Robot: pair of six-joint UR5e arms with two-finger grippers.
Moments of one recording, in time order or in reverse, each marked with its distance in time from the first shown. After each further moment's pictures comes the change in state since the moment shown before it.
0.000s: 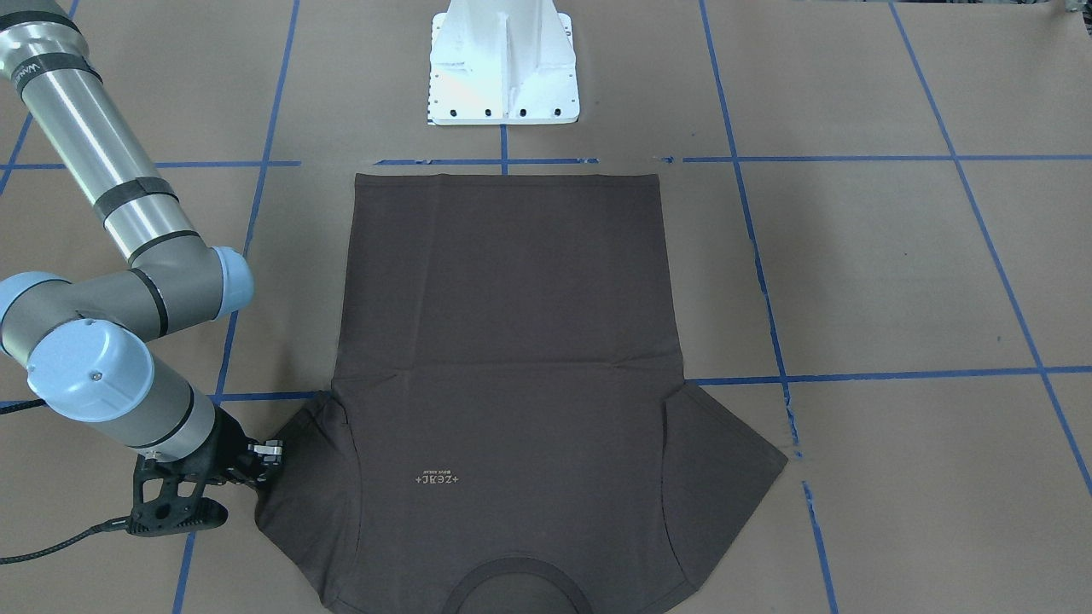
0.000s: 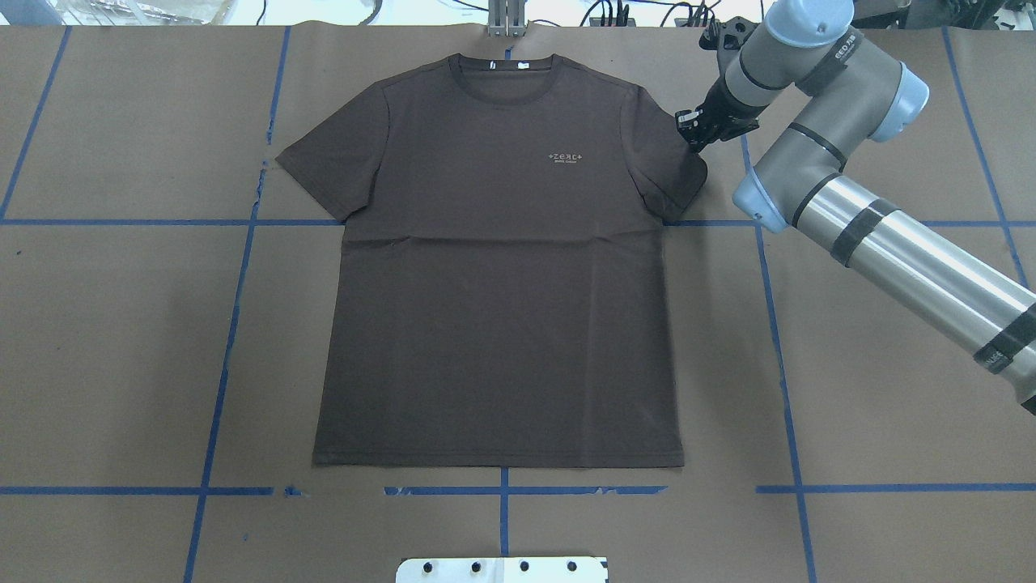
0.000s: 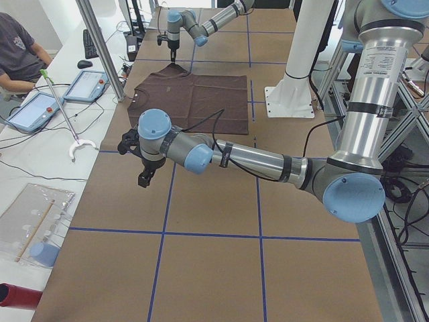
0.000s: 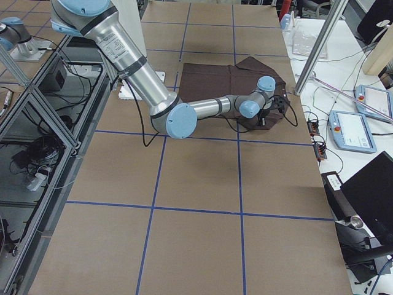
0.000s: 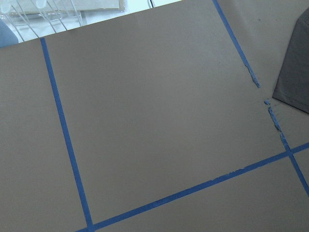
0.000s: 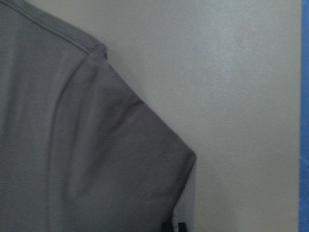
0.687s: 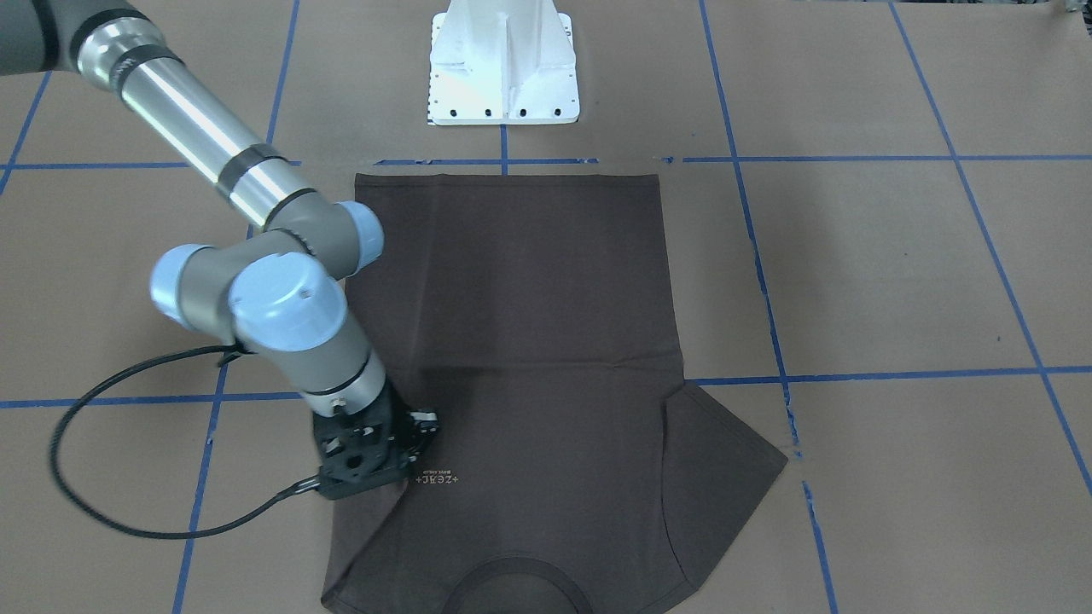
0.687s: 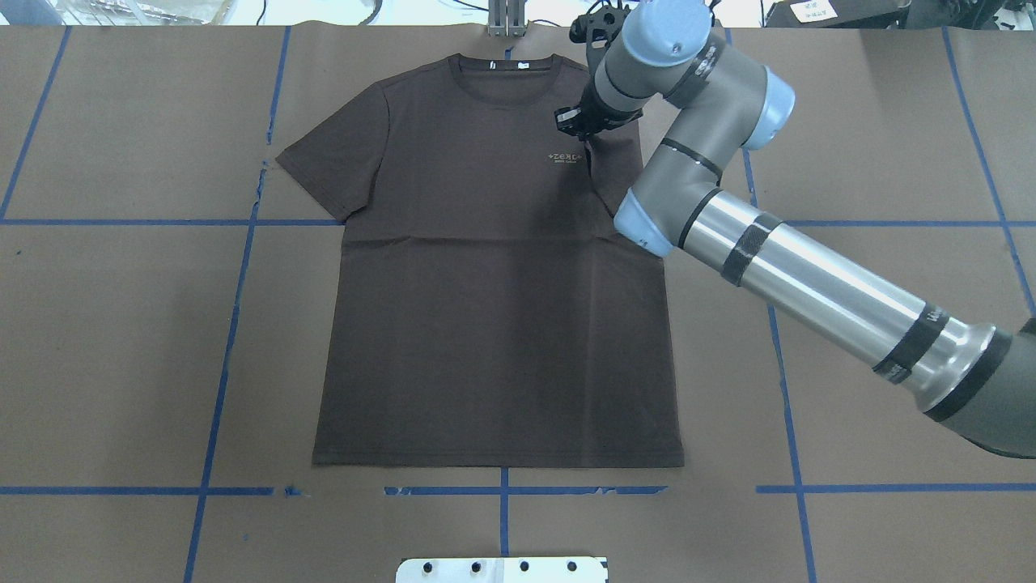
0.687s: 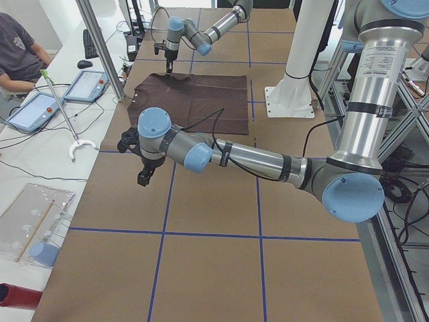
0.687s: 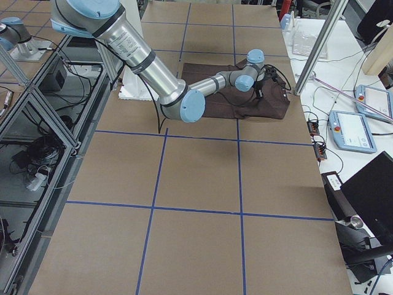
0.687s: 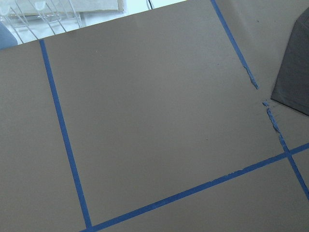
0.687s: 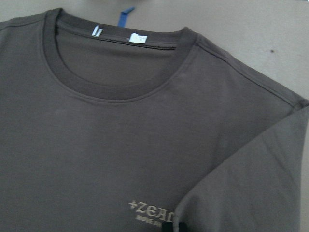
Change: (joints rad) left arm 0.000 -0.002 -0.007 0.000 0.000 -0.002; right arm -0.156 0.171 0.005 -0.004 -0.230 0.016
